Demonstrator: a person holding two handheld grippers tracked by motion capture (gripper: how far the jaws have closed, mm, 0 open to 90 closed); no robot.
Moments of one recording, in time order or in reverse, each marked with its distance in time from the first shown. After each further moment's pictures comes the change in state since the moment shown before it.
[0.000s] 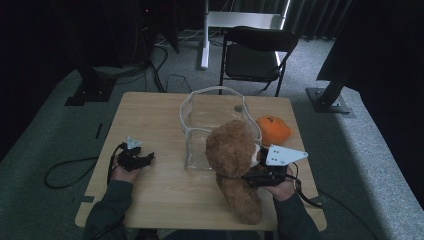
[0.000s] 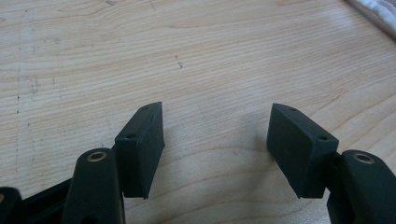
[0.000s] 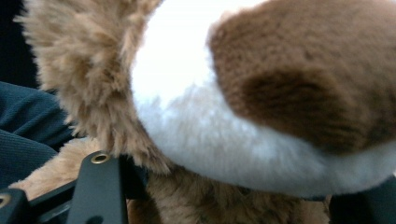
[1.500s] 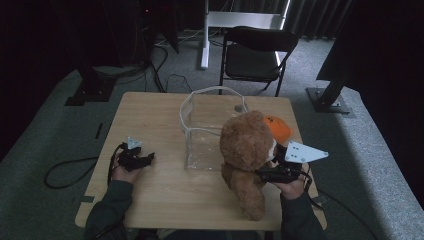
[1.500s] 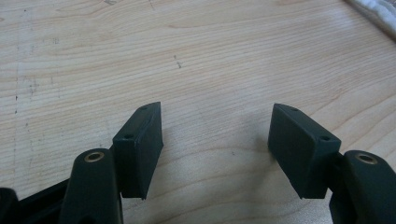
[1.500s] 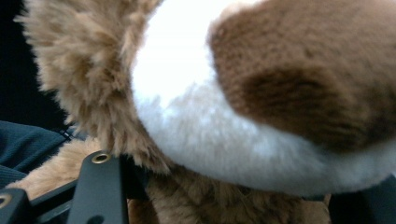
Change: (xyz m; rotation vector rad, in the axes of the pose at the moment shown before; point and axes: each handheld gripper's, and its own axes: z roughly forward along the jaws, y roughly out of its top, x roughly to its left) left arm -0.001 0.000 0.000 0.001 0.001 0.000; right arm -0.008 0.009 -0.030 -0.137 -0.038 0.033
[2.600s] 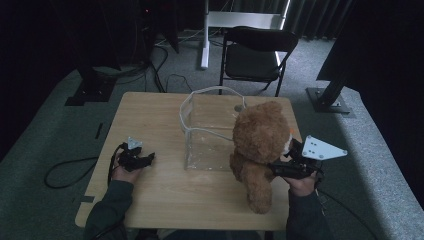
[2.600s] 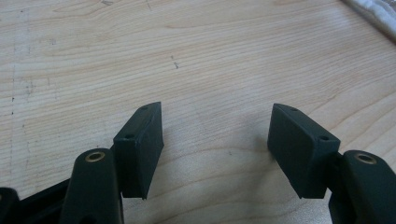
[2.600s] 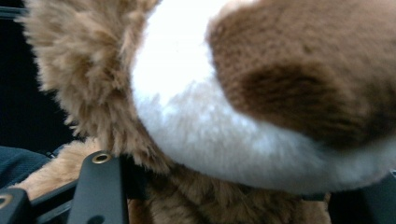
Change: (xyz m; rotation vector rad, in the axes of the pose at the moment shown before) left arm -0.001 0.000 0.000 -0.001 -0.004 0.004; right arm -0.009 0.019 -0.025 -0.076 -0.058 -0.017
